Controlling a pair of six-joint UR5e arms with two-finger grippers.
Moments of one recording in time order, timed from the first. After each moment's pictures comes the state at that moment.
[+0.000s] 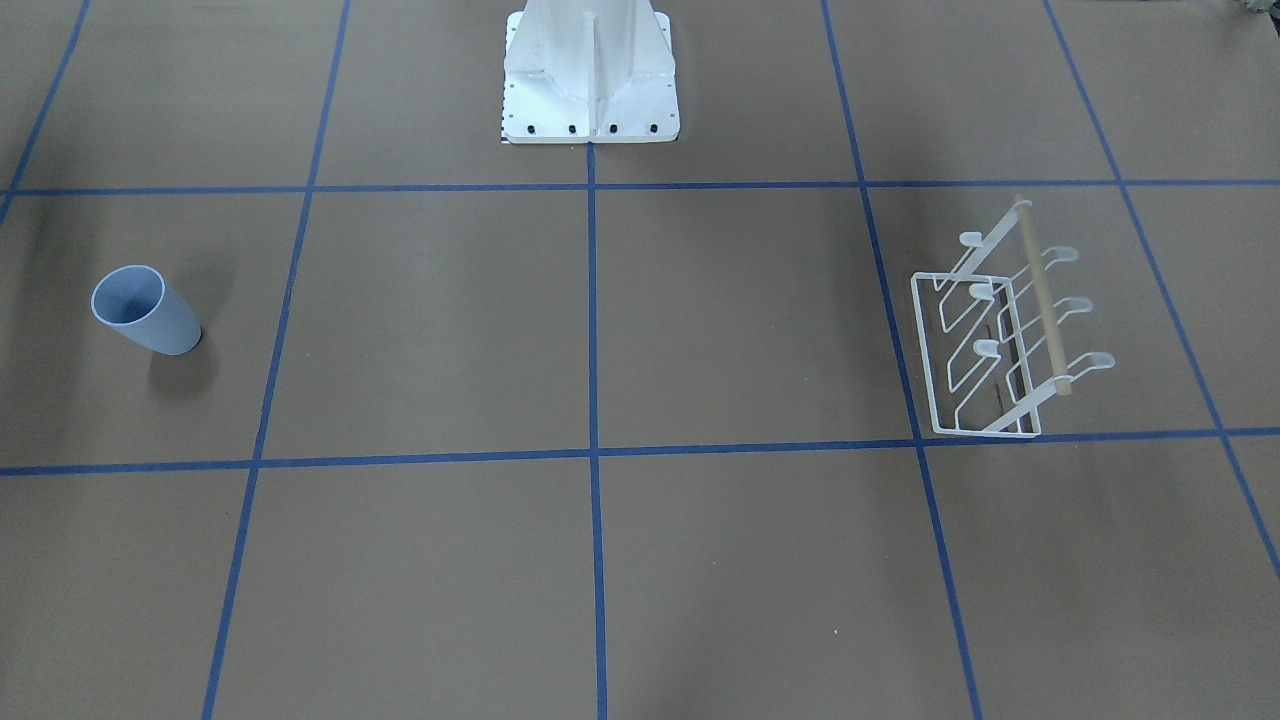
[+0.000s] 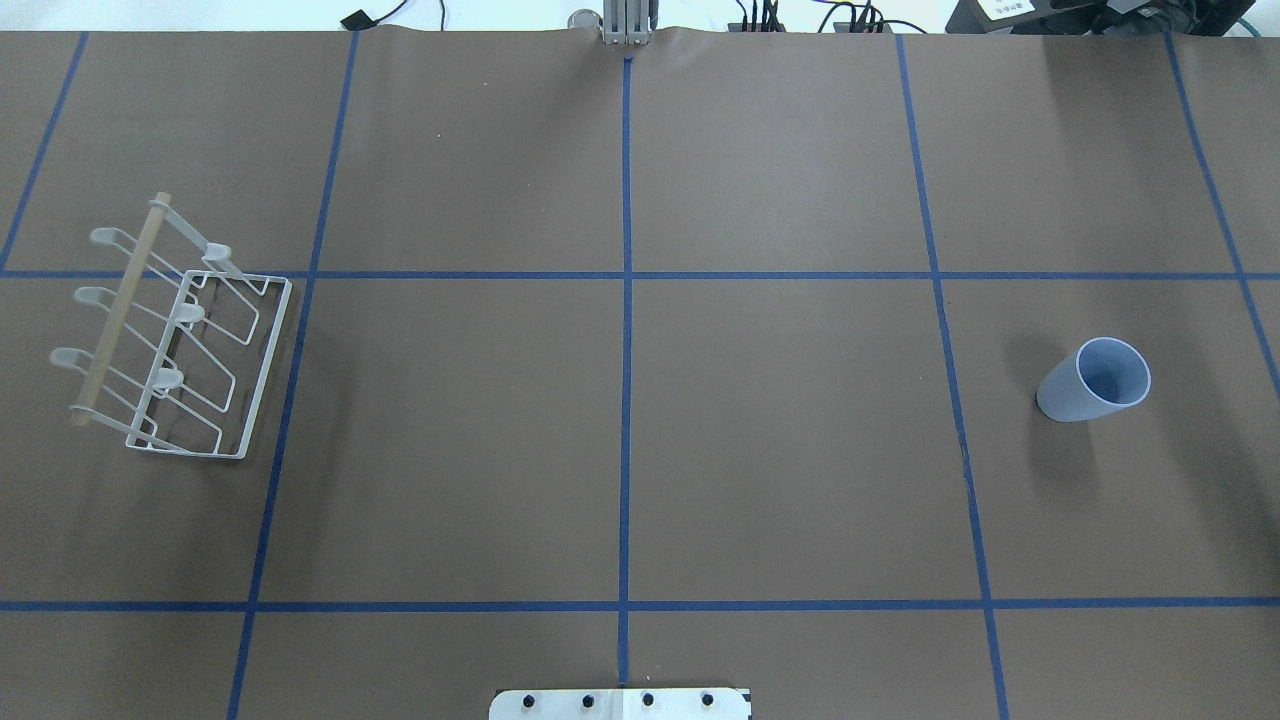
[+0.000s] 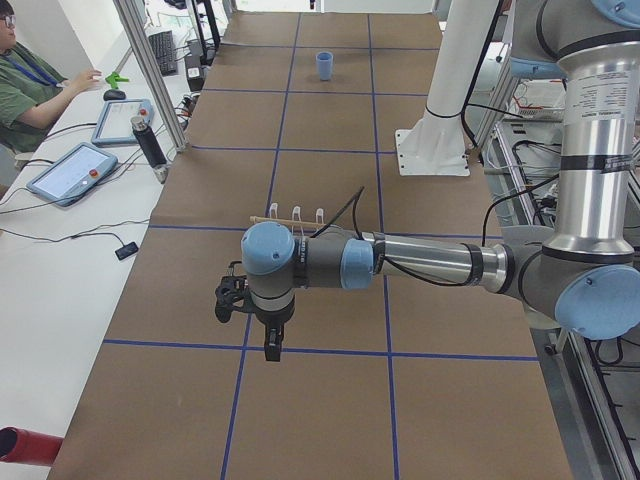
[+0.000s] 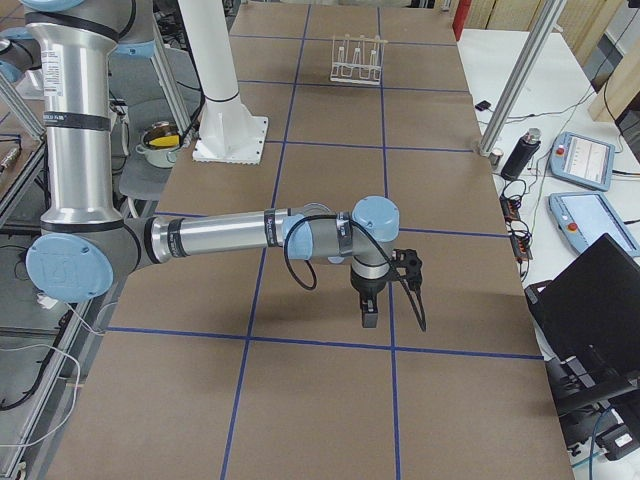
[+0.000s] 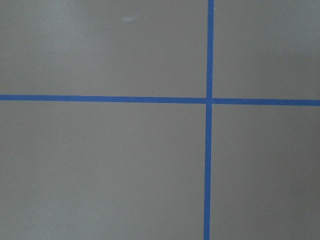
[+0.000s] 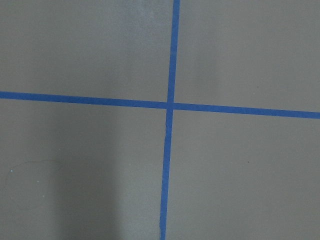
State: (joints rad) left arm -1.64 -1.54 -1.71 -1.49 -2.31 0.01; right arm 1.51 -1.59 1.76 -1.60 2.27 0.05
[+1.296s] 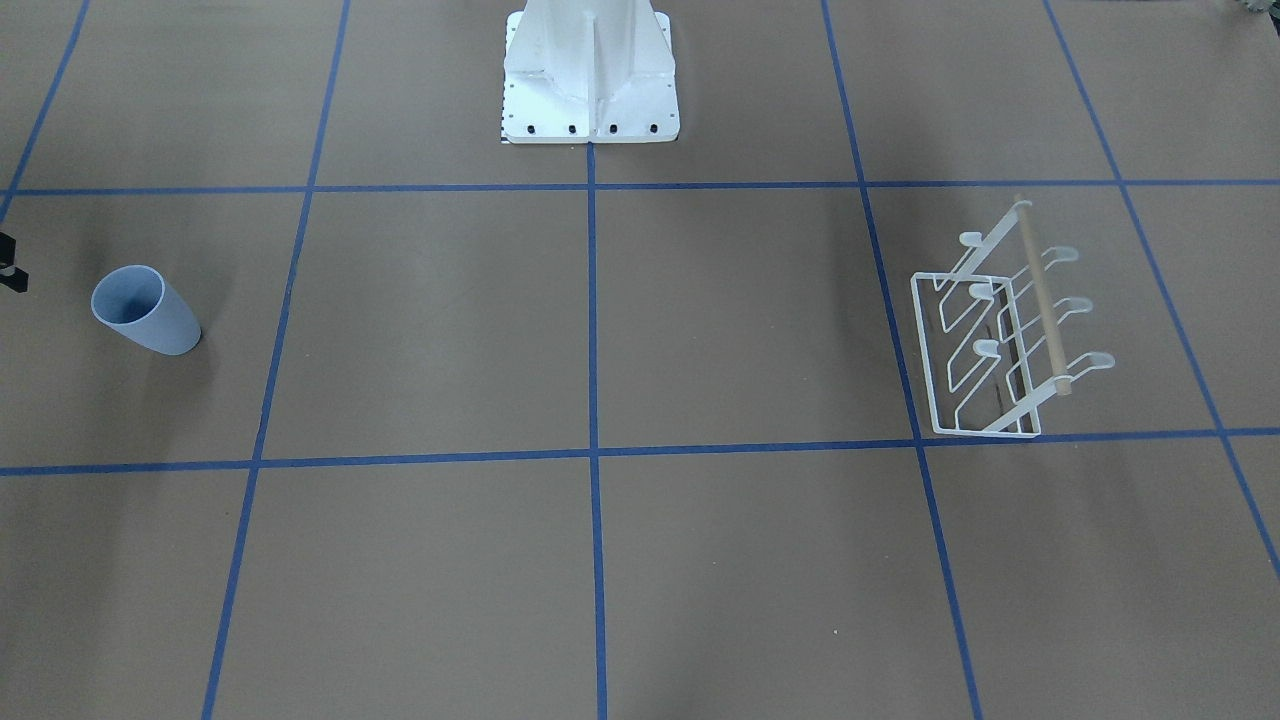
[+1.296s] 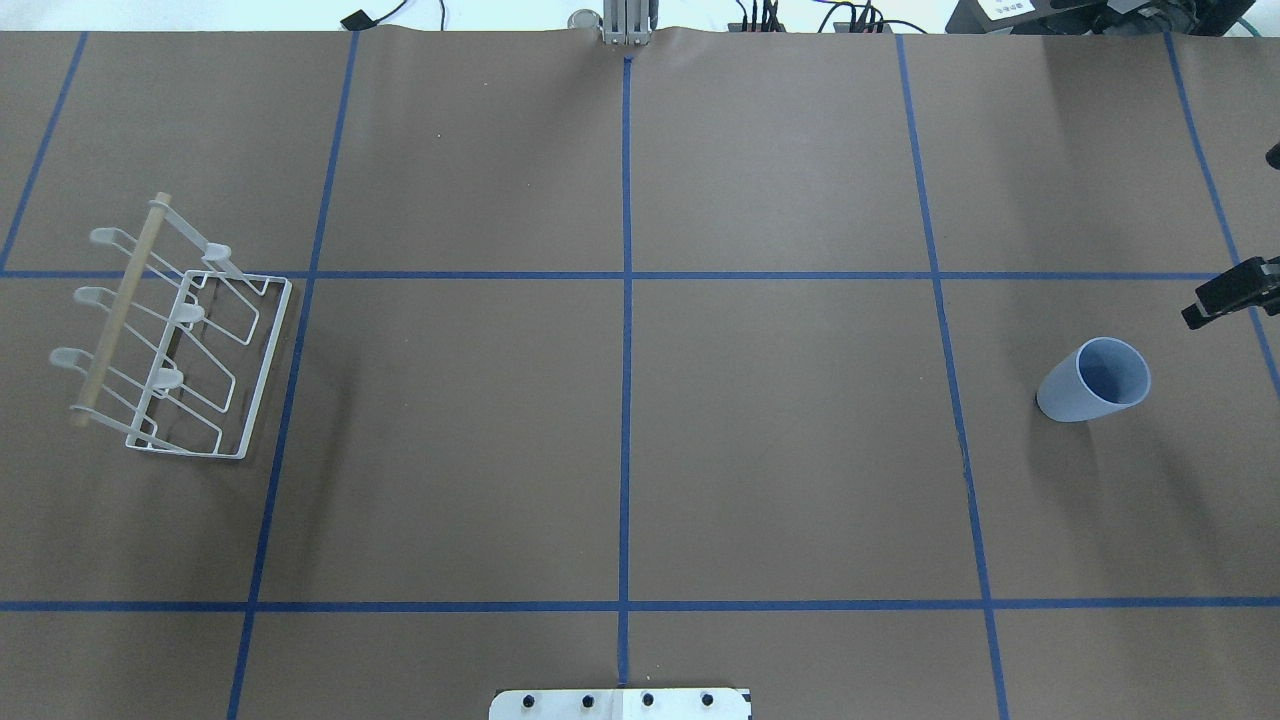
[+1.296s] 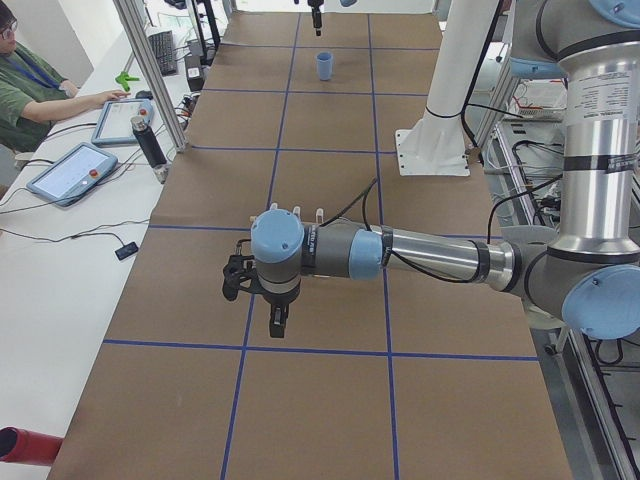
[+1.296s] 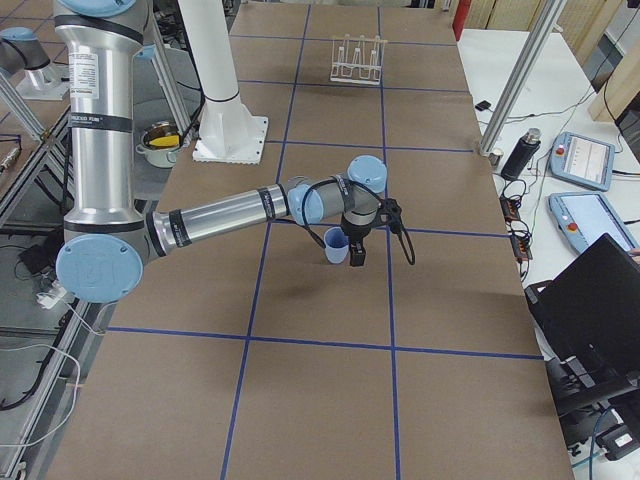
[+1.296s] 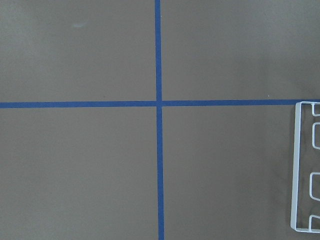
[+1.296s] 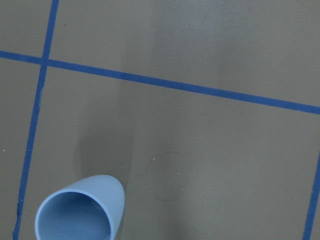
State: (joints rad) left arm -1.63 -1.51 -1.78 -1.50 -2.43 0.01; right arm 1.21 -1.61 1.88 -1.53 2.37 0.28
